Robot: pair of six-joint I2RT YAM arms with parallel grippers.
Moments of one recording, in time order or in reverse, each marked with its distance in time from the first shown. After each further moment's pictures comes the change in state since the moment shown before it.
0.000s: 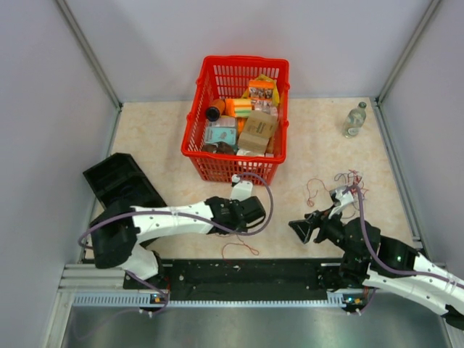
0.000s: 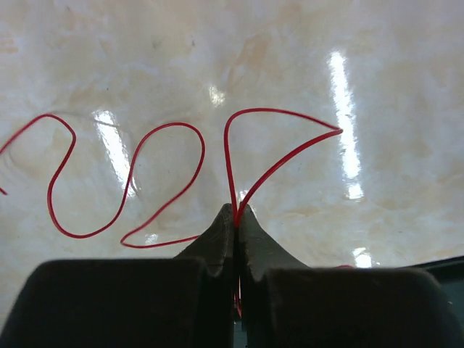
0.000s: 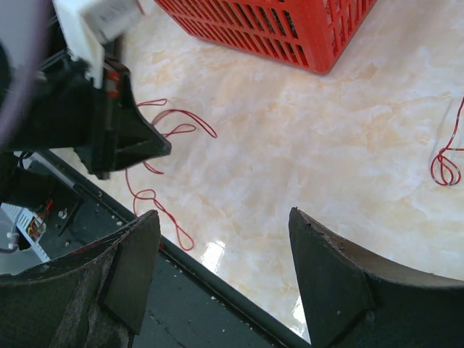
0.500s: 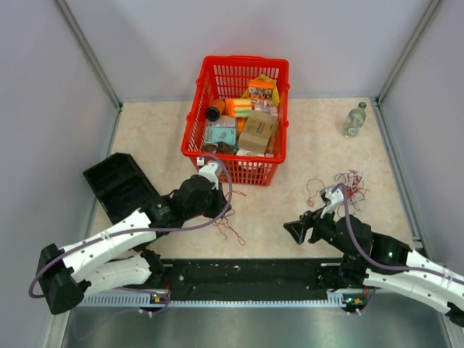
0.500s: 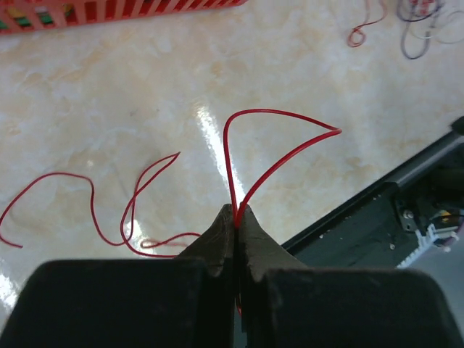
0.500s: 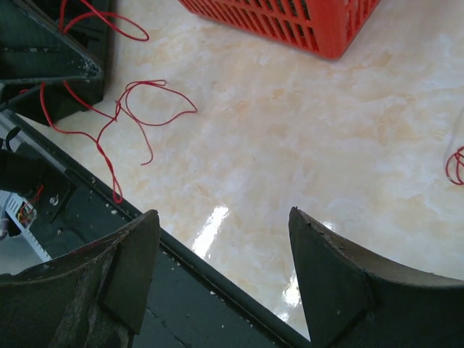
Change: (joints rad) left arm 0.270 -0.538 -0.218 0.212 0.345 0.249; right arm 0.000 0.072 -0.002 0.027 -0.023 -0.006
